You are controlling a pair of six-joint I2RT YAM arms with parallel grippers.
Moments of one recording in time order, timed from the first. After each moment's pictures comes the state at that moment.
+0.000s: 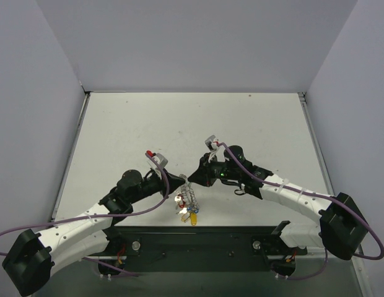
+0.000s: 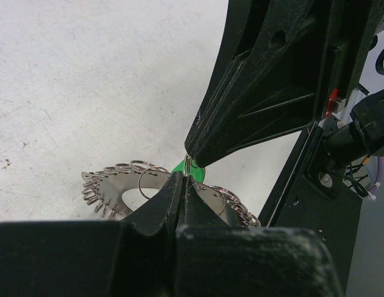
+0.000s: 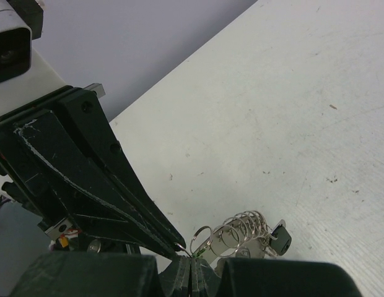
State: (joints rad) left arm -0.77 0.86 0.33 0.39 0.25 -0.37; right arm 0.77 1.24 0.67 0.19 -0.46 0.34
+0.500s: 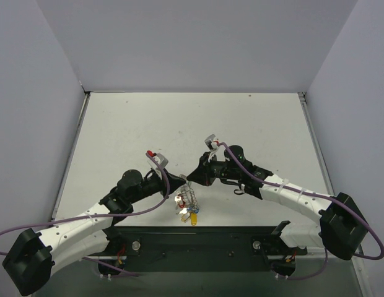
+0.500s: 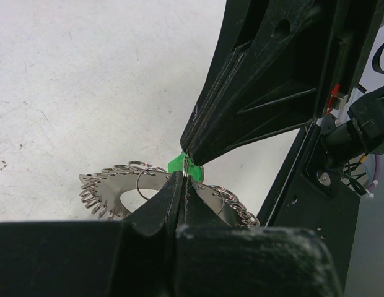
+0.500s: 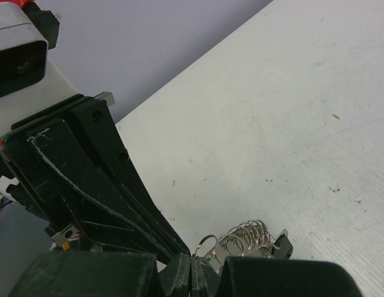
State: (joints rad) left arm -0.77 0.87 0.33 0.39 0.27 -0.37; right arm 0.77 1.24 0.67 0.22 -0.46 0.34
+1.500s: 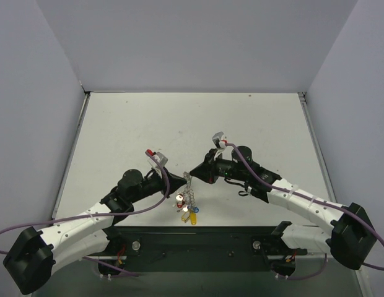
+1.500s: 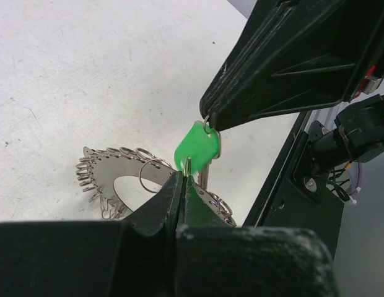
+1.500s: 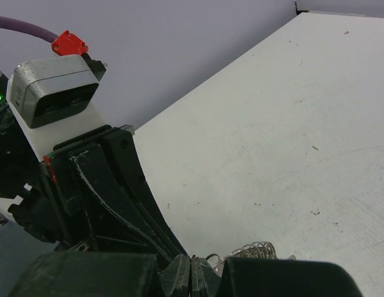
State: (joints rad) left arm -0.77 0.88 0.33 0.42 0.27 -0.43; right arm 0.78 1.14 0.65 0.22 -0.39 0.34
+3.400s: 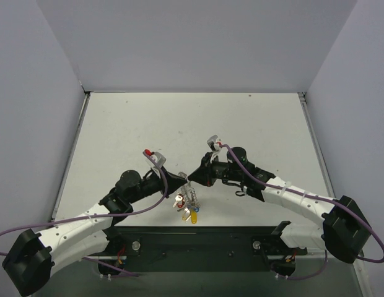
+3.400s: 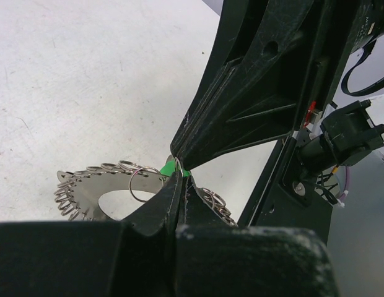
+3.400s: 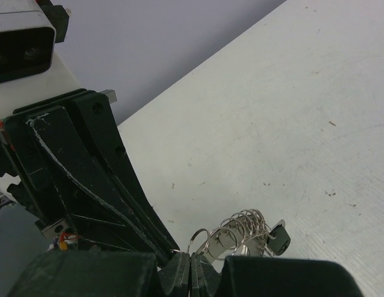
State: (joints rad) left arm -0.77 0.86 0.32 0.45 0.29 -0.46; right arm 0.77 1.21 0.64 0.25 -0.45 0.33
